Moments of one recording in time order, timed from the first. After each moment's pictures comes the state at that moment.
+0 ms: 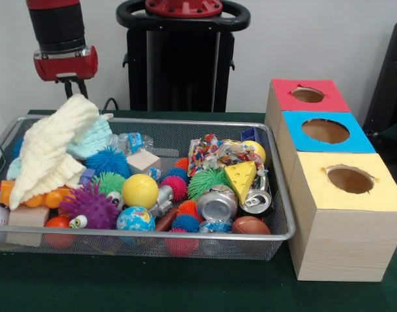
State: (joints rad) arm -1.24 -0.73 0.70 2.02 -0.76 0.50 1.70
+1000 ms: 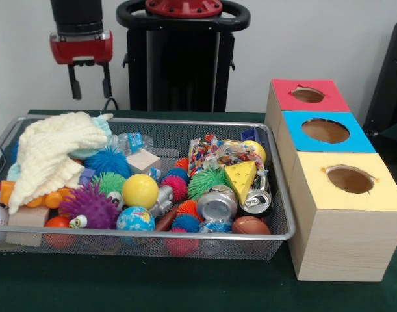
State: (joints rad) arm -1.18 -0.87 0.71 2.13 -0.79 0.48 1.70
